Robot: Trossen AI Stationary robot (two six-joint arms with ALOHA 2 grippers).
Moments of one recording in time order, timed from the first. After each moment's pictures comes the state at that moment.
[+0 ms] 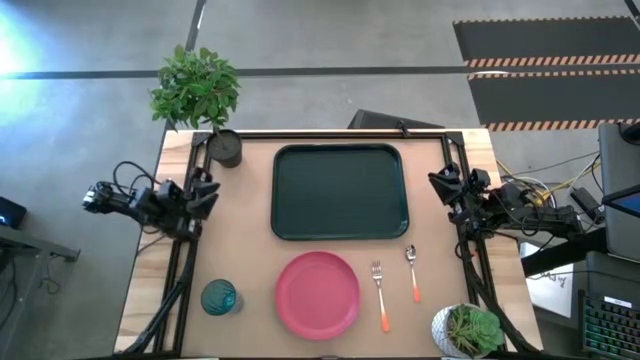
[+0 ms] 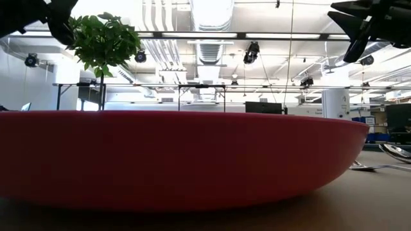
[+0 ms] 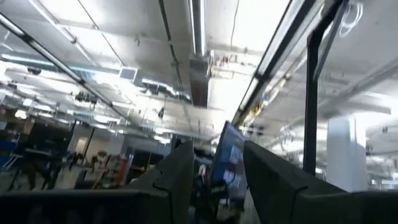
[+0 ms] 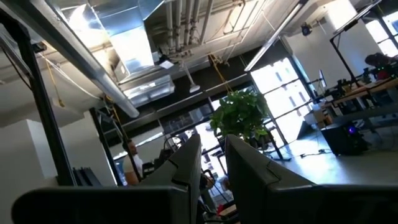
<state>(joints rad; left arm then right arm) -0.28 0.09 0.00 0.76 -0.37 0.03 -0.05 0.03 0.04 0.48 0.21 0.35</state>
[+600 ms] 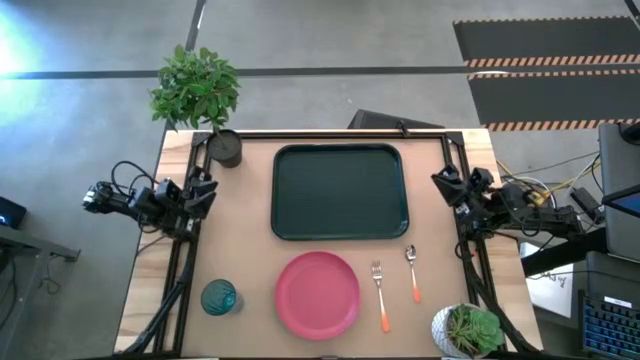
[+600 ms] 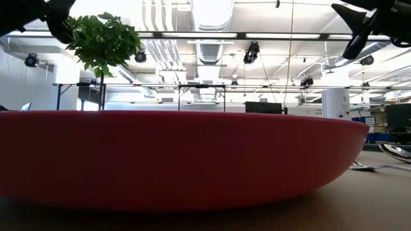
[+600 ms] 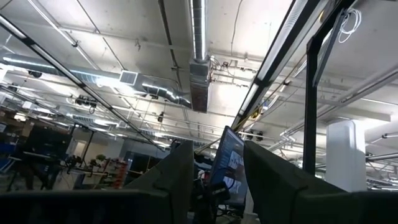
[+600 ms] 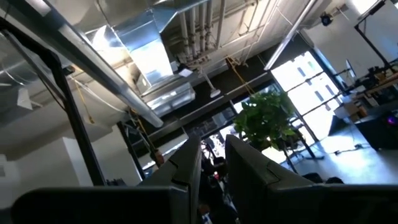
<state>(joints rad) -0.28 0.09 0.00 0.78 -0.37 0.03 -0.05 0.03 0.04 0.54 0.15 0.46</state>
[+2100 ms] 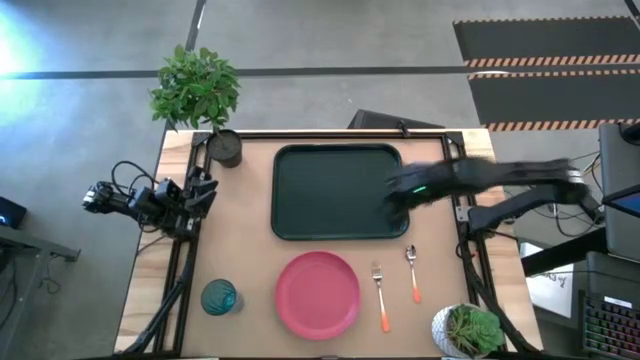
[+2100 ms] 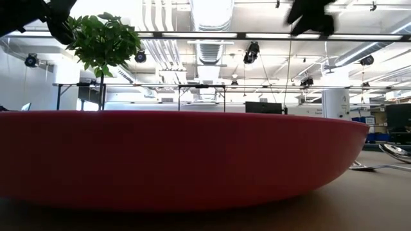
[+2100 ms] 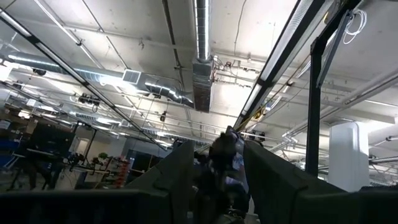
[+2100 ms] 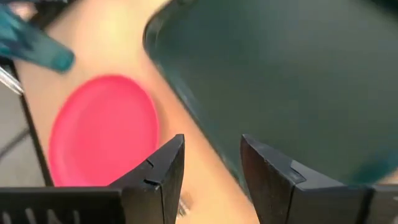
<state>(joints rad) -0.28 0.09 0.00 0.78 -0.39 0.02 0.03 1.25 1.23 -0.87 0.04 0.67</state>
